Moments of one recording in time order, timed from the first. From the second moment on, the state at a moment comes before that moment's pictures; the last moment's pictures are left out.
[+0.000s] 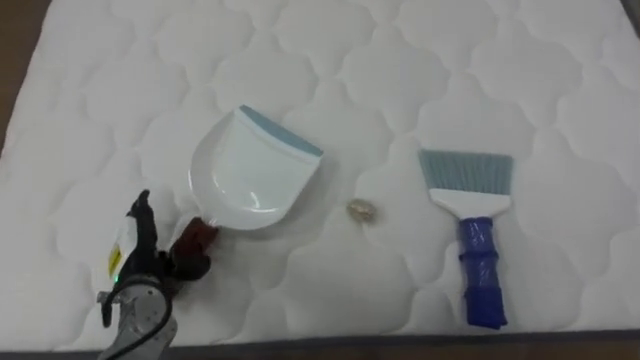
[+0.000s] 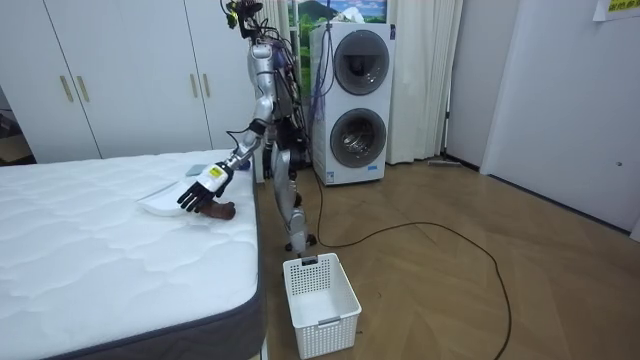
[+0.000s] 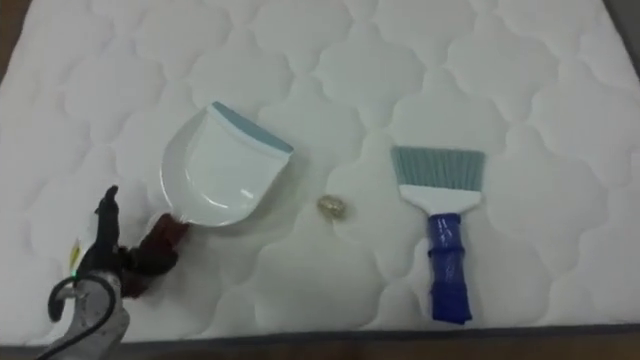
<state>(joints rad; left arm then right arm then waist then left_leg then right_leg) -0.23 0.30 -0.13 0.99 0.22 -0.16 0.48 -0.10 -0.32 0.26 1.32 0.00 -0.05 -0.03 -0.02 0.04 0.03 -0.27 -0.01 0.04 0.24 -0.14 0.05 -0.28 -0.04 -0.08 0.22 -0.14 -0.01</state>
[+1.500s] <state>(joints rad) -0.35 0.30 -0.14 1.10 0.21 -0.12 0.42 -0.12 -0.32 0.33 1.32 -0.05 0.01 -0.05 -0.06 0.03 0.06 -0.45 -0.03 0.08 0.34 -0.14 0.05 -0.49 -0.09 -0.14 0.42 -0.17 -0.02</state>
